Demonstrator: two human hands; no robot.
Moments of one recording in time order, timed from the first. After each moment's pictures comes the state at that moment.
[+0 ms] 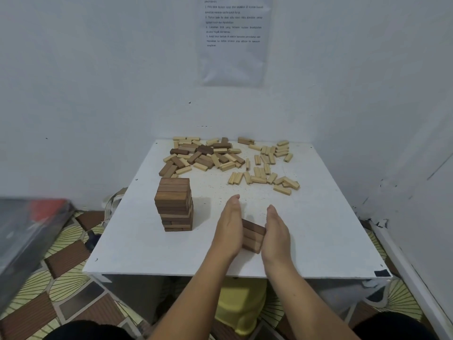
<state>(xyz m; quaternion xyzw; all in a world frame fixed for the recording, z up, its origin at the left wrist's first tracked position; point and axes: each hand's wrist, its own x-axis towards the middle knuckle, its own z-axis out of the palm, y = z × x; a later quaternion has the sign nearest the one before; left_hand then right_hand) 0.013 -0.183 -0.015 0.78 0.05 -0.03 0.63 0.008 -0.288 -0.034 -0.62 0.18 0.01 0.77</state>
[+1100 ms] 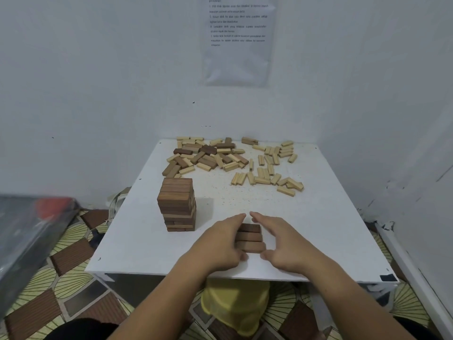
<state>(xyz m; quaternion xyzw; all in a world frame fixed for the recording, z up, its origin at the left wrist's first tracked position) 0.006 -0.141 -0.006 0.95 -0.12 -0.12 0.28 0.015 -0.350 -0.013 -0.91 -0.15 0.16 0.34</state>
